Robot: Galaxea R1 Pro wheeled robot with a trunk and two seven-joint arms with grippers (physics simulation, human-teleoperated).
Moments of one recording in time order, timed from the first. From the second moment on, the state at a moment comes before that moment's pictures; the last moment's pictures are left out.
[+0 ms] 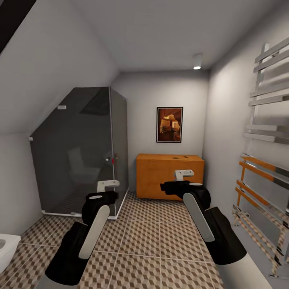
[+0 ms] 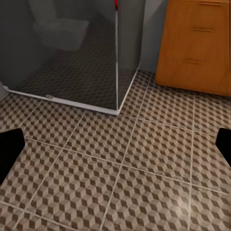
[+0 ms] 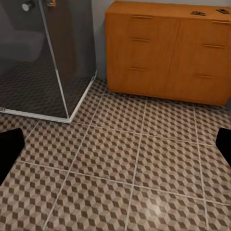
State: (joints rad) left arm -0.49 -0.09 -0.30 -1.59 0.47 0.94 0.84; right arm -0.61 0.01 0.34 -1.58 -0.52 1.03 -0.50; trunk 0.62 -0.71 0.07
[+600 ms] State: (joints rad) left arm -0.49 -0.09 -0.32 -1.59 0.47 0.94 0.84; right arm -0.61 0.01 0.34 -1.58 -0.52 1.03 -0.50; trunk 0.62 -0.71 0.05
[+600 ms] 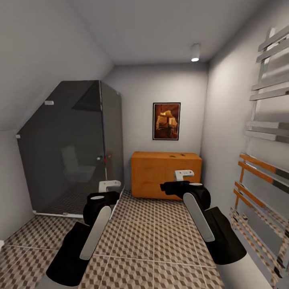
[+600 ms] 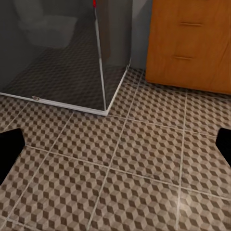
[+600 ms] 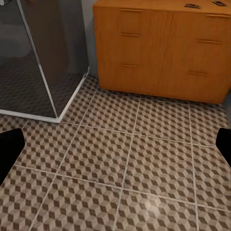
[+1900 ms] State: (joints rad) left arm -0.49 -0.09 -0.32 -1.59 0.47 0.94 0.84; right arm -0.61 0.01 0.34 -1.57 -0.52 1.03 -0.50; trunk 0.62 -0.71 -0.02
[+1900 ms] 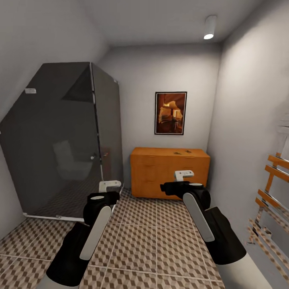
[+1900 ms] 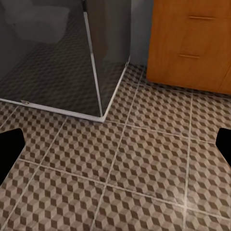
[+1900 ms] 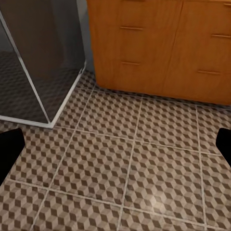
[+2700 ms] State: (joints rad) left arm -0.49 -0.09 -0.32 -1.59 0.47 0.94 0.84; right arm -0.61 0.01 0.34 -1.57 -0.52 1.03 -0.50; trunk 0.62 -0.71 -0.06
